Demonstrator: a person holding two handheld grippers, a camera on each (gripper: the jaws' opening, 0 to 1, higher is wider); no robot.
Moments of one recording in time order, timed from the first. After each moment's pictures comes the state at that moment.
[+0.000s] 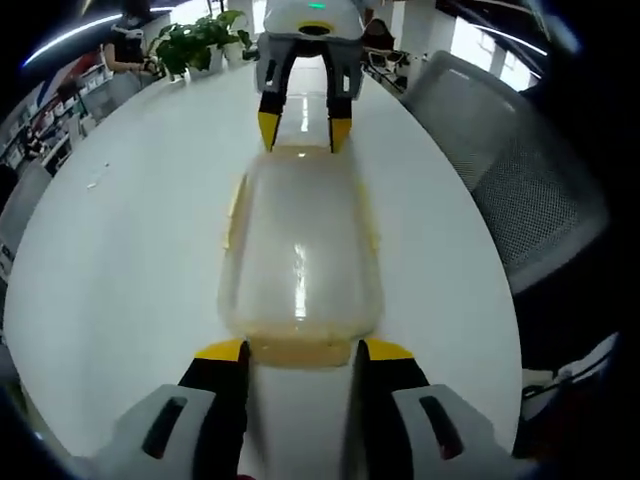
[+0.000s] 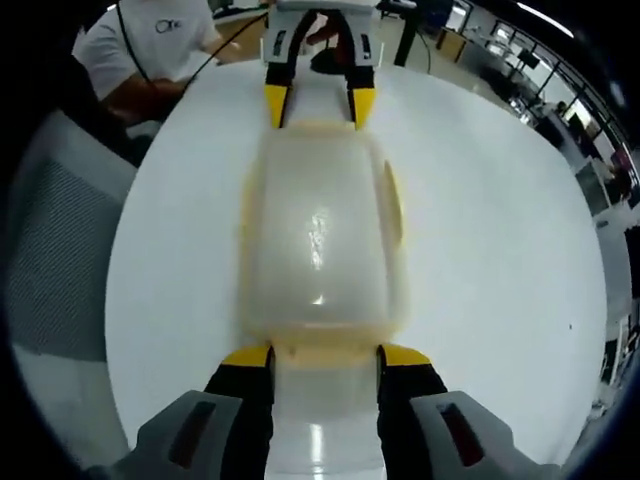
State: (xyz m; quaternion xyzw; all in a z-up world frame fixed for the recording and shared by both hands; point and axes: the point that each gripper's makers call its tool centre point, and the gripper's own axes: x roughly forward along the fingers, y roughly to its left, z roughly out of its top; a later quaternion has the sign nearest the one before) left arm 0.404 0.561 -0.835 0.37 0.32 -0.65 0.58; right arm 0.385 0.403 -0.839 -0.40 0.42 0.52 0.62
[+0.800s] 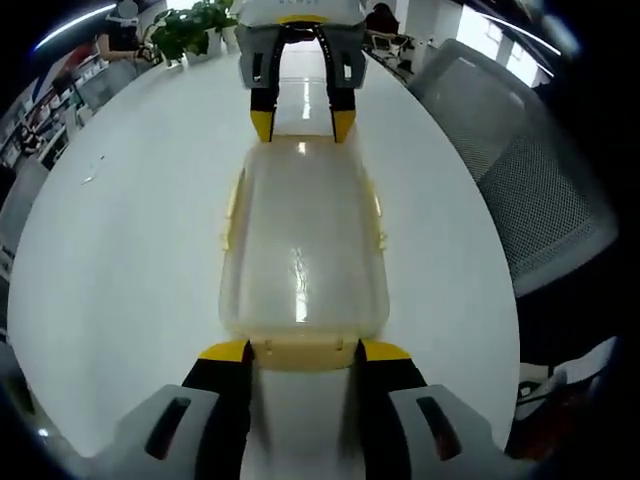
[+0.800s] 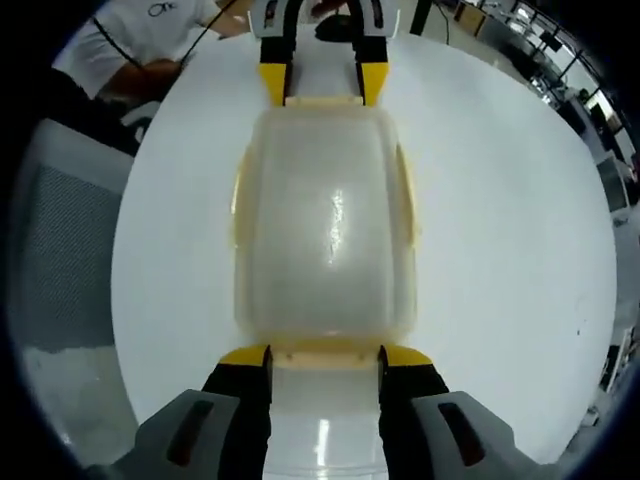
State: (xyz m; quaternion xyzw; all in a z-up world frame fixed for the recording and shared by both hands) left arm 0.405 0.558 -0.837 0.40 0.35 -0.63 0.57; right arm 0.386 0.400 -0.843 -0.43 0.48 0.51 0.56
